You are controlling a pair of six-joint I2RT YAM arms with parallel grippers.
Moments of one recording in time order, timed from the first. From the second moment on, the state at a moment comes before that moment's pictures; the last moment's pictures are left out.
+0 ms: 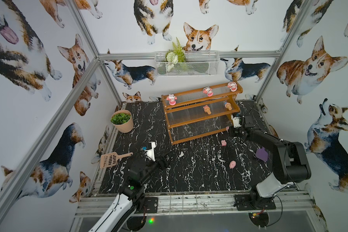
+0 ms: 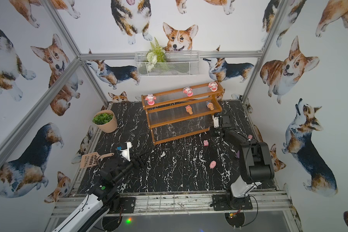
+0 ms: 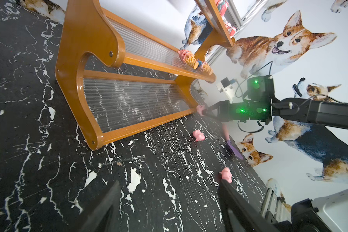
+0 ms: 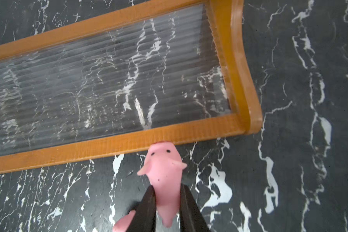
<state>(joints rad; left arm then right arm) -0.48 0.41 0.10 0.17 0.24 -0.62 0.11 1.64 0.97 -0.20 -0.15 0.03</state>
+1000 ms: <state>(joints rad) -0.48 0.38 0.09 0.14 0.24 -0.62 0.22 1.74 1.07 -0.17 -0.01 -0.18</state>
